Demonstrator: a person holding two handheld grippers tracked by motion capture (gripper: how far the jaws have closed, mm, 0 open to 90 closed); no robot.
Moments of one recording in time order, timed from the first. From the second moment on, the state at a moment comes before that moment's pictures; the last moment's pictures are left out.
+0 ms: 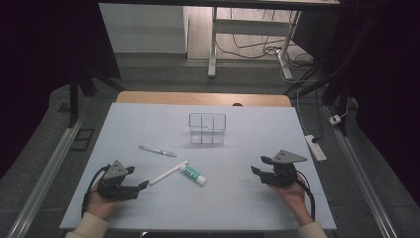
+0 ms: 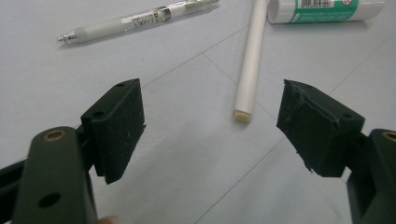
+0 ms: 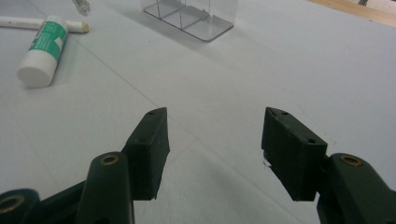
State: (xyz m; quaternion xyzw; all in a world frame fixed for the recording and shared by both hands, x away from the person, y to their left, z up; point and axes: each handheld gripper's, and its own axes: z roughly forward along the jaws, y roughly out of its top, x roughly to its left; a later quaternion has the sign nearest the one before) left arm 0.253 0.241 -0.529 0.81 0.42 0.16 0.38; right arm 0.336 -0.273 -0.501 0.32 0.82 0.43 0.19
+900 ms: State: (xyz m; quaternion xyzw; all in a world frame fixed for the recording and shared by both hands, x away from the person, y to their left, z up) left arm 0.280 0.232 -0.491 0.85 0.38 0.16 0.34; right arm 0.326 -0.290 -0.499 0.30 0.83 0.43 0.20
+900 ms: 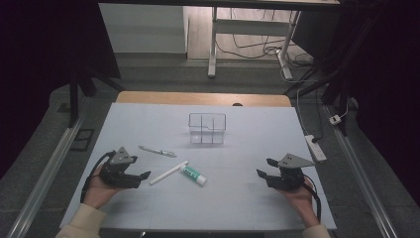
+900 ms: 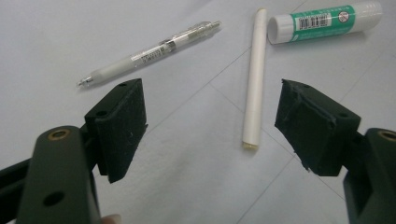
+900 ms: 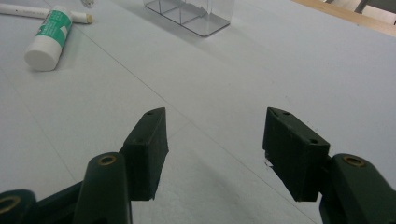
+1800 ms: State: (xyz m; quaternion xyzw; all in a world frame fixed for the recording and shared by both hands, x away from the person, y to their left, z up) left arm 0.351 0.233 -0.473 0.90 0.31 0.17 0.26; right arm 0.325 -0.294 -0.504 0.31 0.83 0.43 0.19
